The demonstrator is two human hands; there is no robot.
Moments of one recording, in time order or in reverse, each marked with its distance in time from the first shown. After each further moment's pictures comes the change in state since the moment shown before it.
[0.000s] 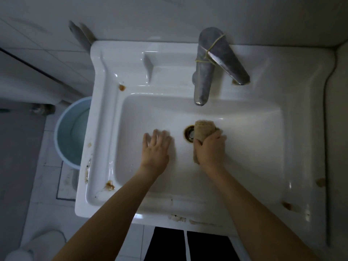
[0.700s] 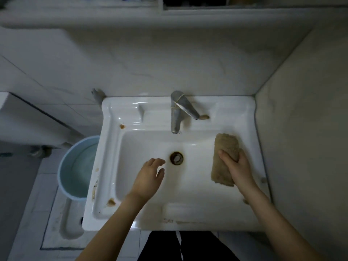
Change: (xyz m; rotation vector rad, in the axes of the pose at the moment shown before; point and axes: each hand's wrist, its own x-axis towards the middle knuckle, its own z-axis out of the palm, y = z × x) left_hand -0.079 0.024 -0.113 -0.673 0.244 0.055; right_hand -0.066 0.065 -0.206 1.019 -0.082 -0.011
